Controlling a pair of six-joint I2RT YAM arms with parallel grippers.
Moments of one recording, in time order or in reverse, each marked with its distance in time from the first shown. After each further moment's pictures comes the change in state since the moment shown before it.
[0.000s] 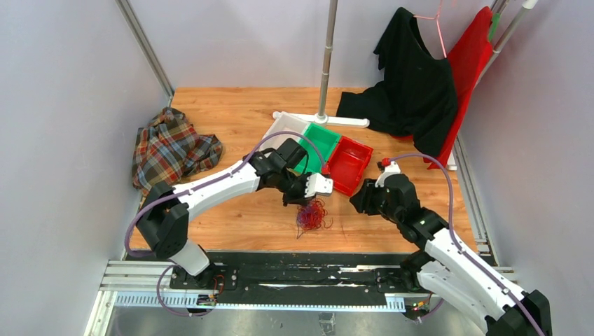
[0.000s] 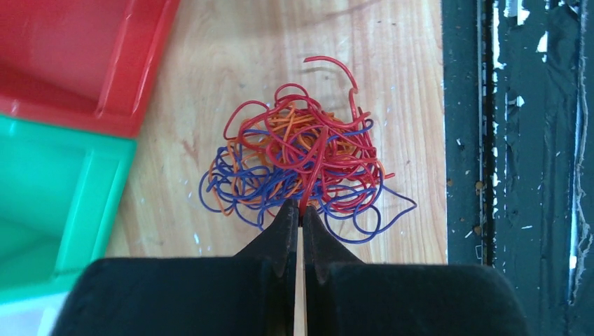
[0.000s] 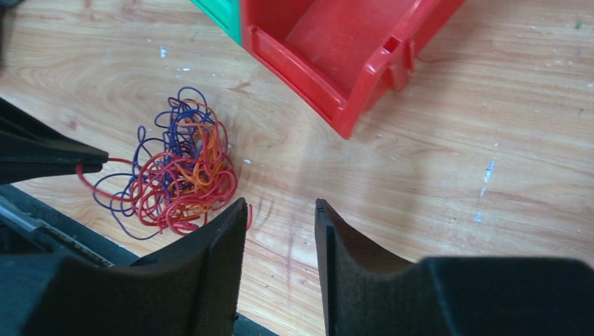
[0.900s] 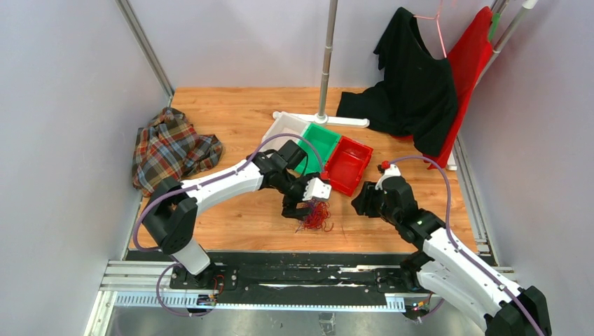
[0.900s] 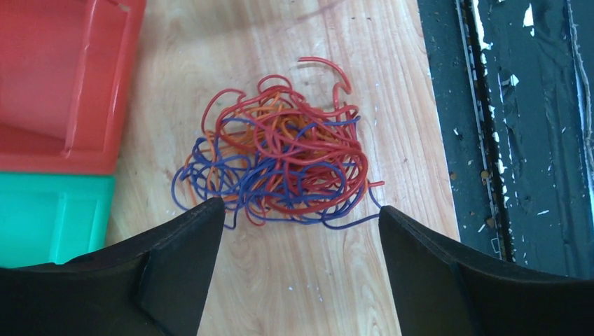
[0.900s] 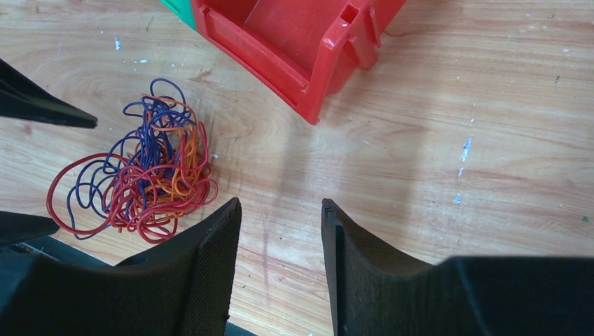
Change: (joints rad) left arm 0.033 0.031 -0.021 0.011 0.077 0.097; right arm -0.003 0.016 -0.031 0.000 0.052 0.003
